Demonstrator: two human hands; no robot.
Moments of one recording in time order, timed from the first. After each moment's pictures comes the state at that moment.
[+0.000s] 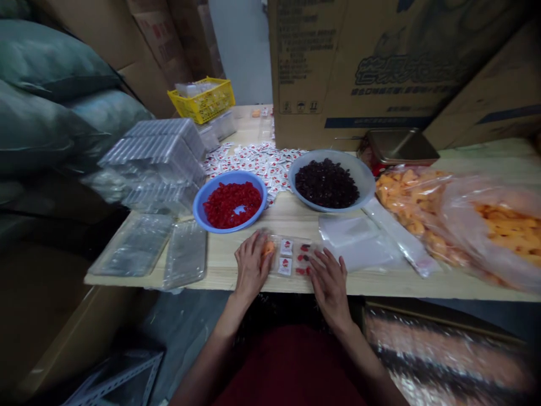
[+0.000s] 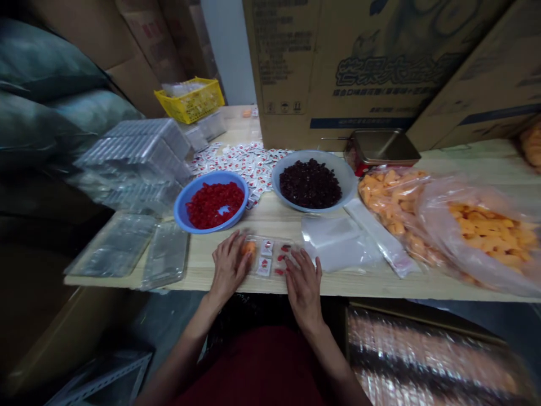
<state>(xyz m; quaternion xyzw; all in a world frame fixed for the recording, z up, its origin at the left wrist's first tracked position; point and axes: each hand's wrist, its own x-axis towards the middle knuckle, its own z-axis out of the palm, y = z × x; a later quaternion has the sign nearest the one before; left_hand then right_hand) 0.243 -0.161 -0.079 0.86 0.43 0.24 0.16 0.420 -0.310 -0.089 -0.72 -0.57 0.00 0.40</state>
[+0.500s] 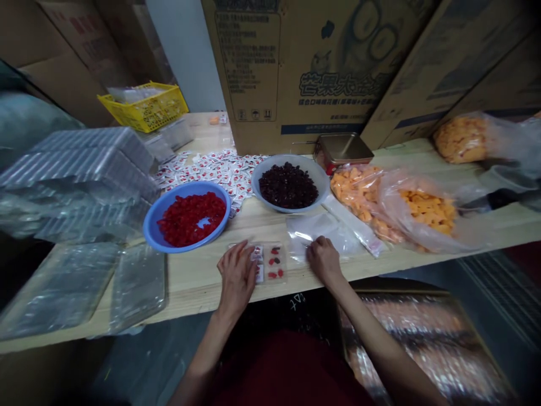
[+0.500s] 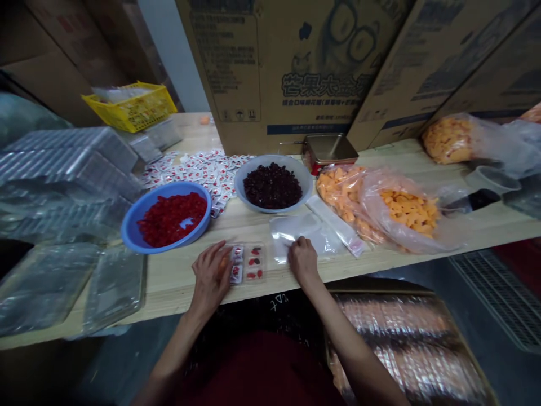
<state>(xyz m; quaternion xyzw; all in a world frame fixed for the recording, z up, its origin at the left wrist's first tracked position) 0.275 -0.172 -0.064 0.87 0.36 0.28 0.19 0.524 -0.292 -0.097 -0.87 -0.47 0.03 0.12</state>
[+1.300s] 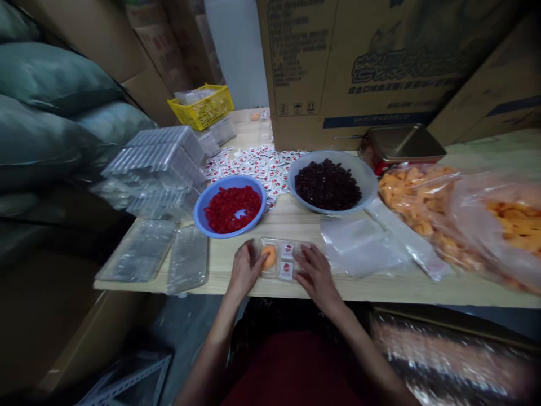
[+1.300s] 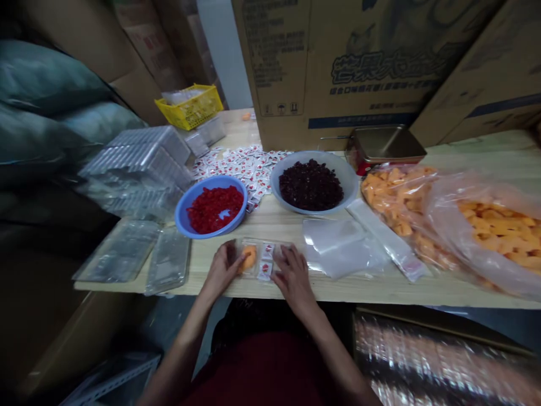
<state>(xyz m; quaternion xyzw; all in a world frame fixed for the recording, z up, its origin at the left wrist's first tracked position) 0.230 -0.134 -0.087 0.76 0.51 0.24 0.31 0.437 -0.281 -0.113 -0.69 -0.61 0.11 0.36</state>
